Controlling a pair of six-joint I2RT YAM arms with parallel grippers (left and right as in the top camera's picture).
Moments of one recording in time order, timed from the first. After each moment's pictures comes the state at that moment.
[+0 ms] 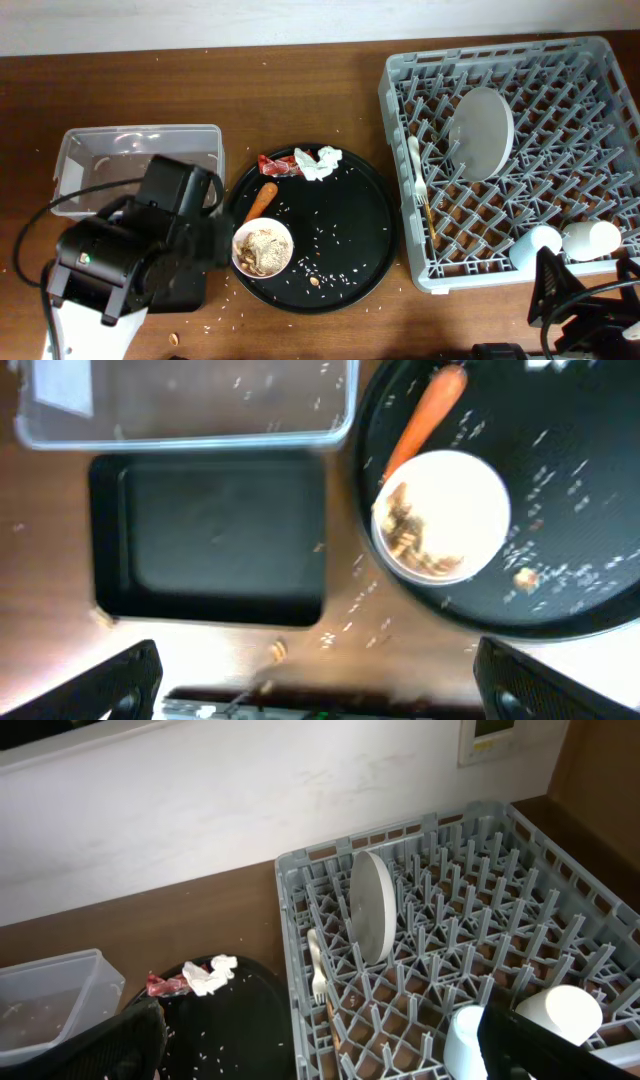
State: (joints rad) left arm -0.38 1.18 1.52 -1.59 -0.26 -0.32; right arm -0.04 0.61 1.60 -1.35 -0.02 0.23
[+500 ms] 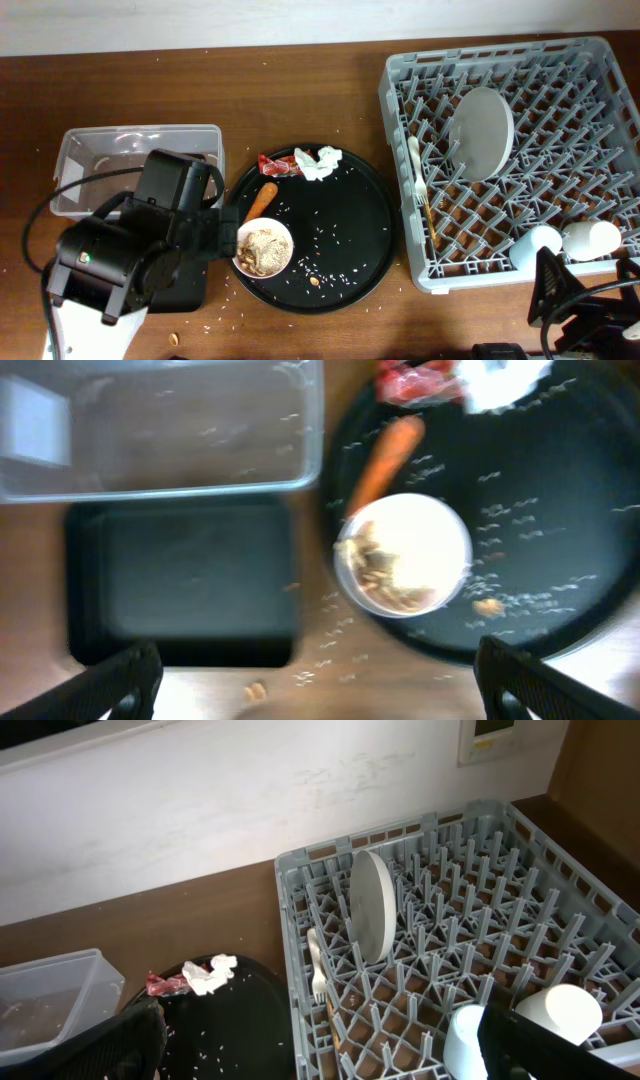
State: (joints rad) left arm -0.38 1.18 1.52 -1.47 -0.20 -0.28; right arm -0.04 0.61 1.60 -1.35 -0.02 0.23
